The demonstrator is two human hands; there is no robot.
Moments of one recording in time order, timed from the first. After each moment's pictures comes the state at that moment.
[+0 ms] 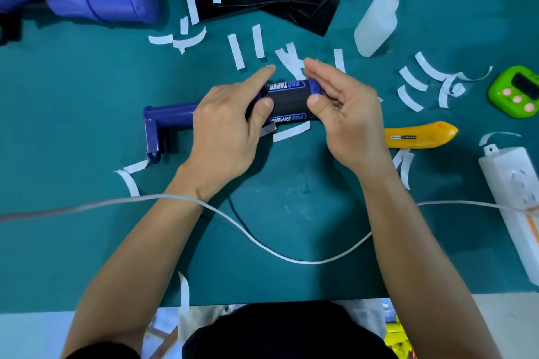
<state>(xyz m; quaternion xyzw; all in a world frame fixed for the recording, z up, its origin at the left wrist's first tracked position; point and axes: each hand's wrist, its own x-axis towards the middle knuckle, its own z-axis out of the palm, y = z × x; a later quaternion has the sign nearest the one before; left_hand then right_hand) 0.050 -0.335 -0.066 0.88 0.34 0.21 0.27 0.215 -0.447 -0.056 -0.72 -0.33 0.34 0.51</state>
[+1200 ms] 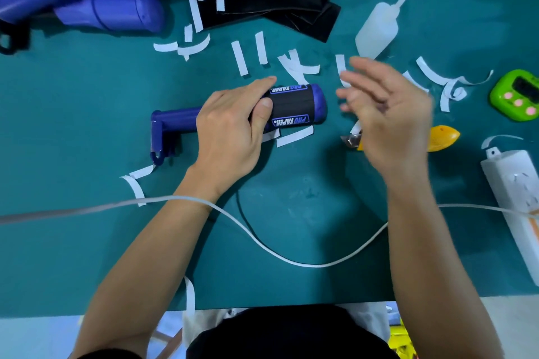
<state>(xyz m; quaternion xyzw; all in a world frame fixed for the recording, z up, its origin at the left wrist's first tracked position) 0.054 -0.332 -0.077 0.88 0.33 0.26 0.22 0.232 -0.466 -0.041 -0.75 -0.25 0.26 0.56</state>
